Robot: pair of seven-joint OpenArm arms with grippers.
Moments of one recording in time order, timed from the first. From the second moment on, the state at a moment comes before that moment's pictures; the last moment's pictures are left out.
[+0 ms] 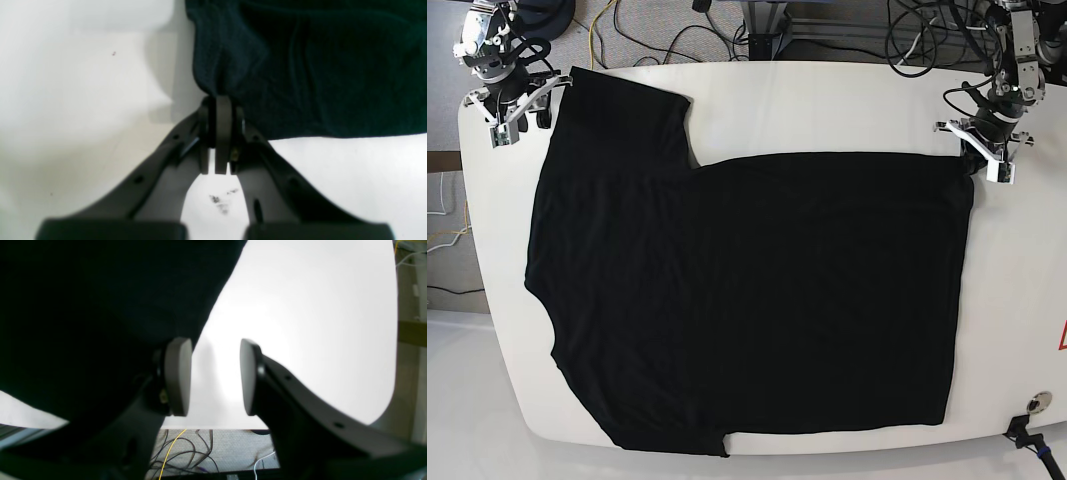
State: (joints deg) left arm 21.5 -23.5 -15.8 84.1 -21.5 -20.1 21.2; right arm -34.7 20.3 30.1 104.0 22.7 23.7 -37.8
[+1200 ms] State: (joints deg) left arm 22.3 -23.6 -16.2 84.4 -22.9 -20.5 20.1; right arm -31.2 19.3 24.7 99.5 19.7 24.3 -39.2
